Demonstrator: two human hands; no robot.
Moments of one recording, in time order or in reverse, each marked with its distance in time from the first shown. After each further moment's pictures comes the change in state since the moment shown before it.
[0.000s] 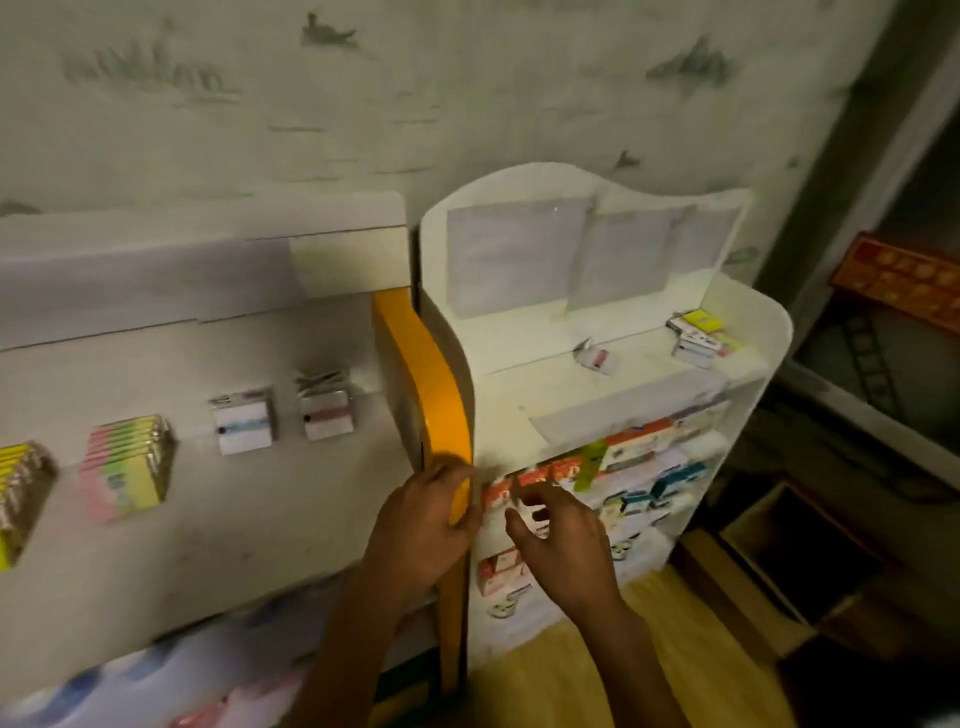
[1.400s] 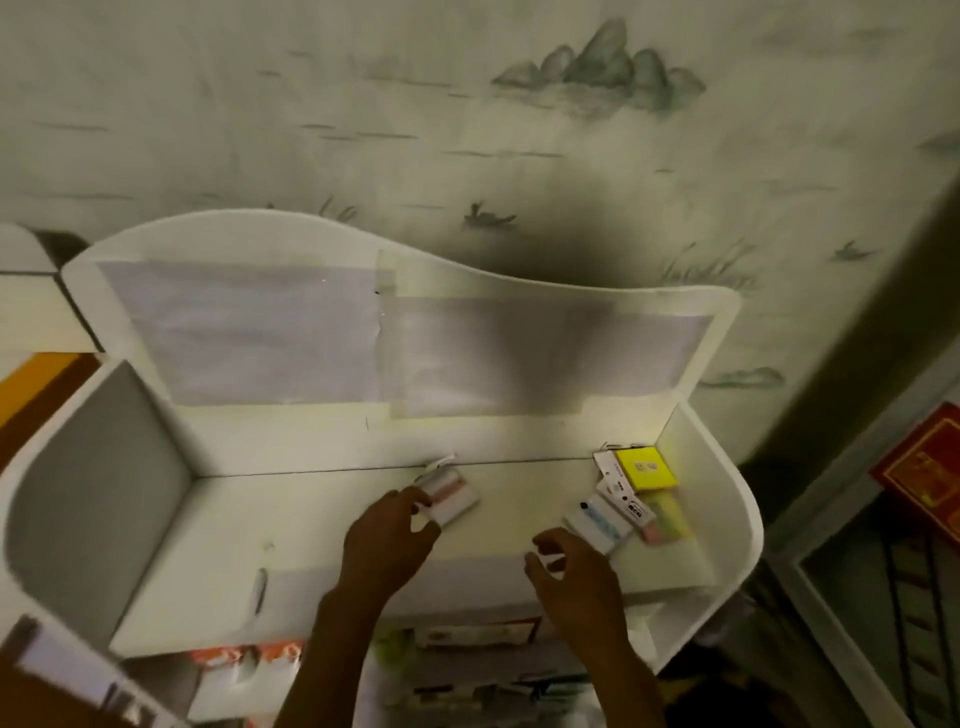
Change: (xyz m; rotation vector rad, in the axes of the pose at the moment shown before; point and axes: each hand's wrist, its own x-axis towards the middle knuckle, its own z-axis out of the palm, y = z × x) left_hand 0.406 0.192 0.268 -0.001 0.158 -0.563; right_hand 0.411 0.360 -0.198 -0.006 -0.290 -0.009
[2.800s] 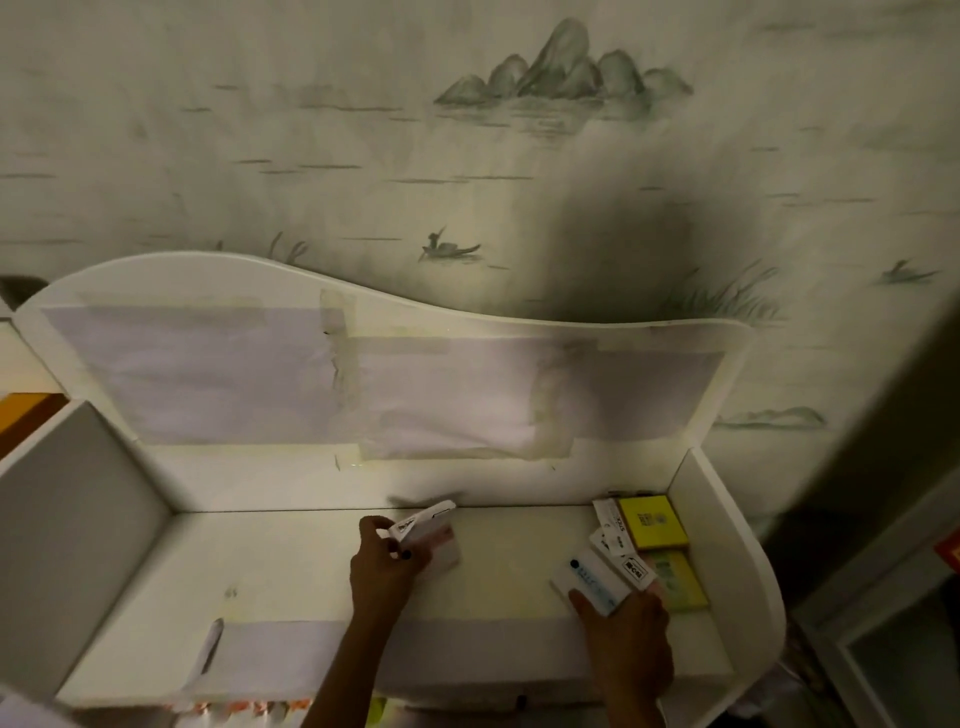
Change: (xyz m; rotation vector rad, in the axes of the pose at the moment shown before) left_hand 0.055 0.016 0.075 -0.505 0.200 -0.435; right_hand 0.089 0.087 -0.006 0.024 0.241 0.523
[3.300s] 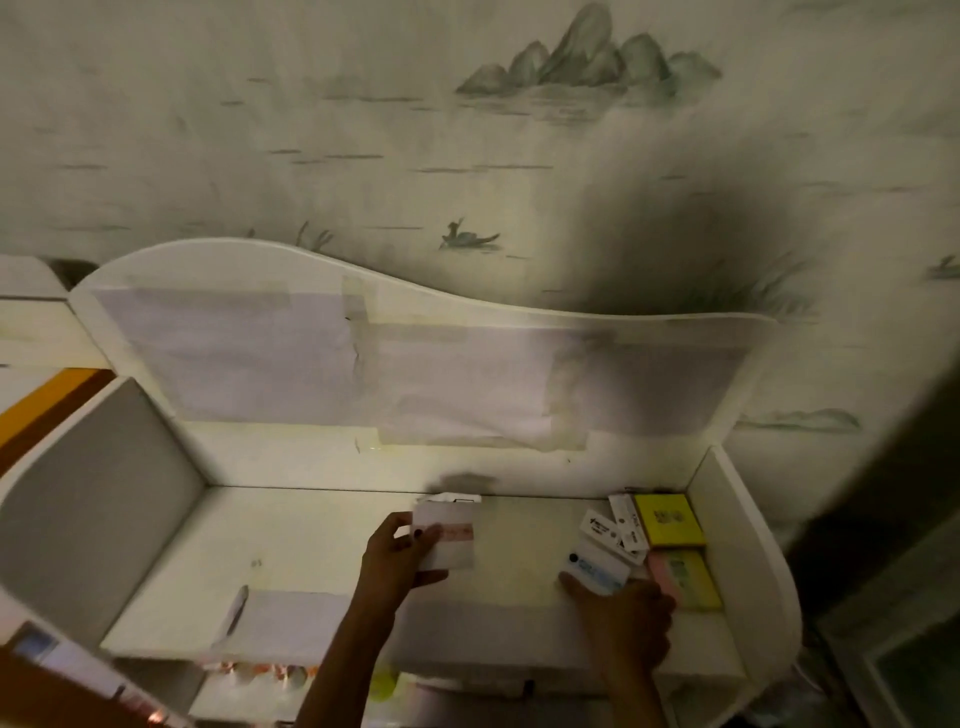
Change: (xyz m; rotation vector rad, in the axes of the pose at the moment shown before) left_hand -0.031 0.017 -0.018 -0.477 -0.172 -0.128; right_hand 0.012 -0.006 0.017 -0.030 -0.051 0.051
